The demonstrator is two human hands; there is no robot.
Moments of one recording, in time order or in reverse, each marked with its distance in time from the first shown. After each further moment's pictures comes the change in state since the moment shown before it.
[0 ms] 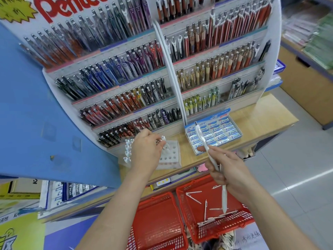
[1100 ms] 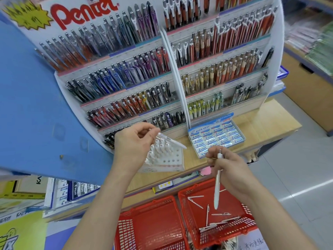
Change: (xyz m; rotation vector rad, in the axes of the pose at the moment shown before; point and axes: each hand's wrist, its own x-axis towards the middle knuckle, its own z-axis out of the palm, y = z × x) left_hand -0.002 0.018 -0.078 -0.595 0.052 -0.181; right_hand 0.006 0.001 0.002 0.065 0.044 -0.031
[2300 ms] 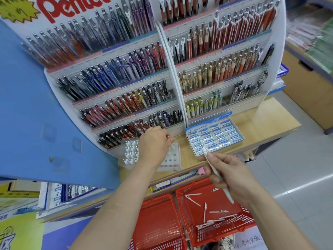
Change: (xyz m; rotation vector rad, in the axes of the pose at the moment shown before) left_hand 0.027 -0.048 0.075 0.773 -0.194 0.210; right_hand -0.005 -0.003 -0.004 -0.027 -0.128 0.046
